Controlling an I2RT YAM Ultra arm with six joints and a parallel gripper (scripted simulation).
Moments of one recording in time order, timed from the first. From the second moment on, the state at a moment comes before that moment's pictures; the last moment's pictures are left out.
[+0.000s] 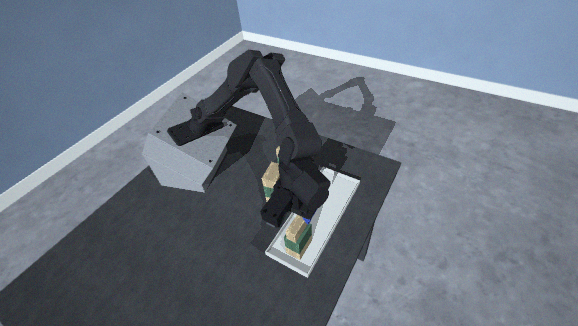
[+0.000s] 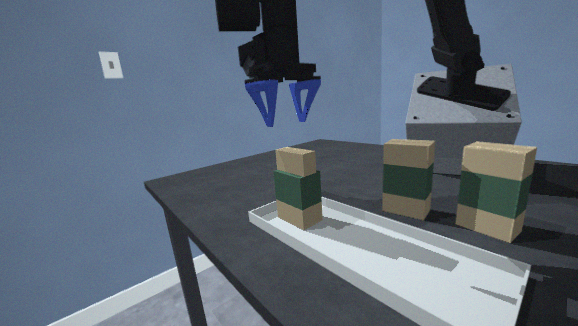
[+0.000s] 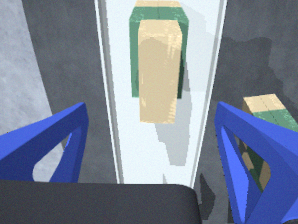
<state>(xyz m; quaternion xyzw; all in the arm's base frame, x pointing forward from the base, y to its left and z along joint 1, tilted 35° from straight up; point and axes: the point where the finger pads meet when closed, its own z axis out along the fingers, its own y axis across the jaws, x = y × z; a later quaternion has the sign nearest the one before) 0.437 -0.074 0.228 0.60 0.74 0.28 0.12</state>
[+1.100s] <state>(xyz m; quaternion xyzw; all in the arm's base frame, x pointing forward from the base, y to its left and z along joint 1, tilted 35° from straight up) 0.254 0.047 0.153 0.54 0.79 0.26 0.11</state>
